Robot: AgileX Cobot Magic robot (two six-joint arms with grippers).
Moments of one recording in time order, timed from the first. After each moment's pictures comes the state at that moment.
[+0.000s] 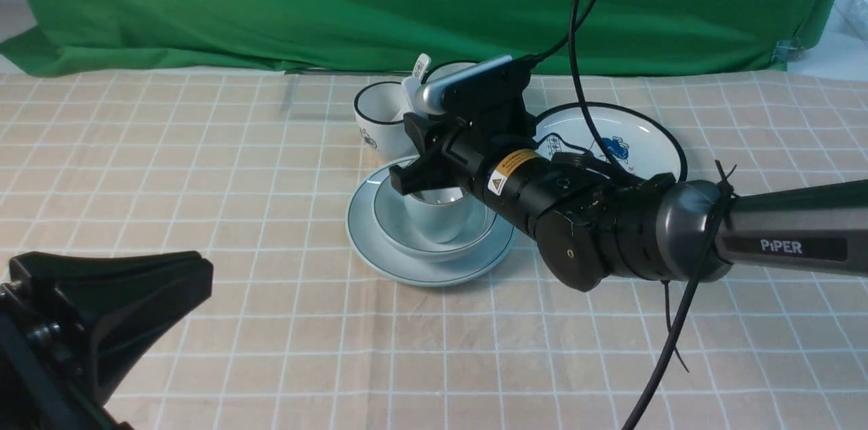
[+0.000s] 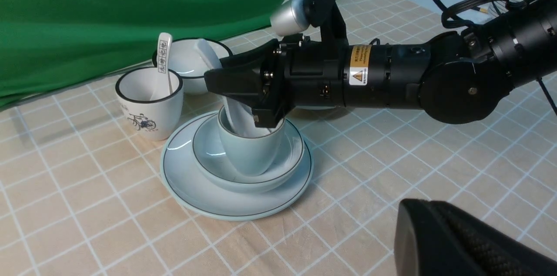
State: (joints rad) right arm 0.65 2.06 -1.21 0.05 -0.70 0.01; left arm -0.61 0.54 -0.55 -0.15 0.40 0.12
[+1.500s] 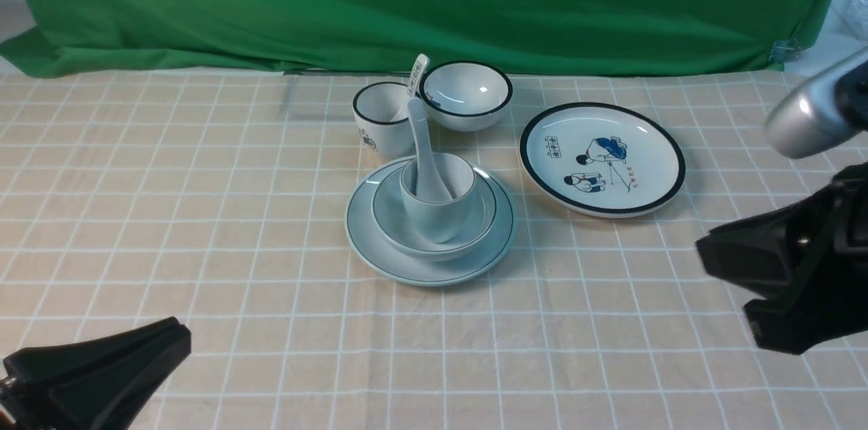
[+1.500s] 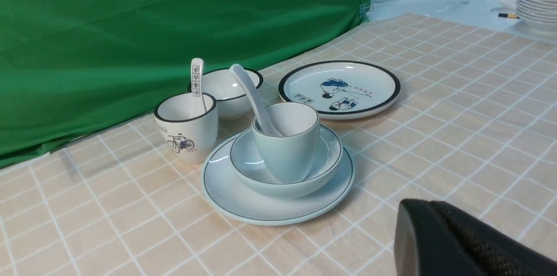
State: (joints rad) right arm 0.56 0.90 -0.86 0.00 0.59 0.05; left arm -0.61 0.33 -0.23 -0.10 0.13 0.21
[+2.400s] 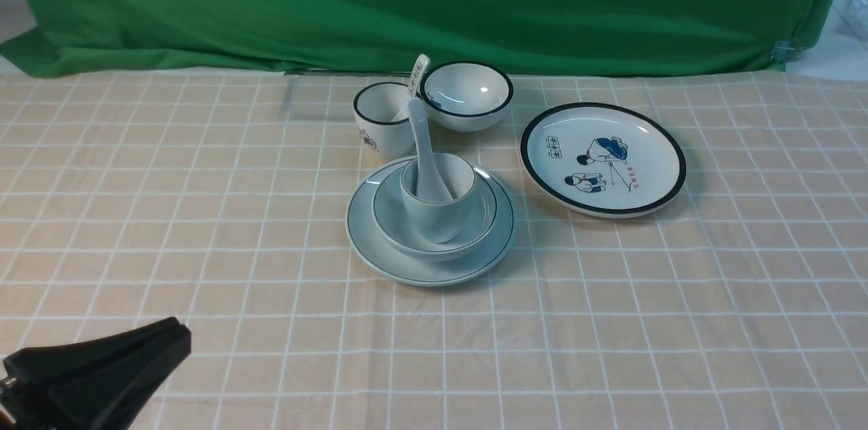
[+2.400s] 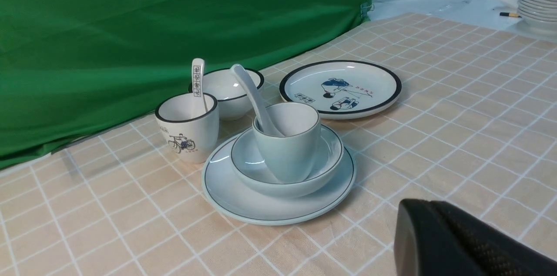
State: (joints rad) right arm 0.10 0.00 0.01 0.00 0.24 -0.12; left arm -0.61 0.33 -0.23 -0.10 0.13 0.21
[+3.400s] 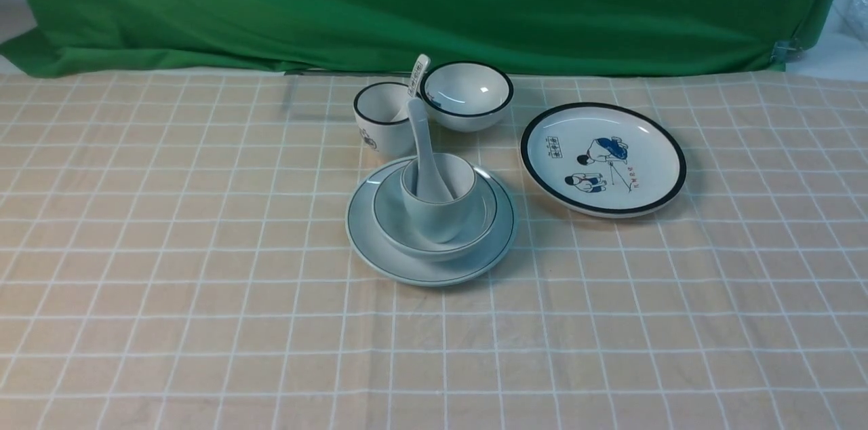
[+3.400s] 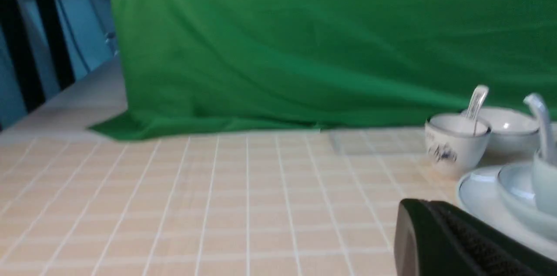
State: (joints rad) right arm 0.10 0.00 0.01 0.00 0.24 -0.12; left arm 0.01 0.00 -0.02 -0.10 0.19 0.10
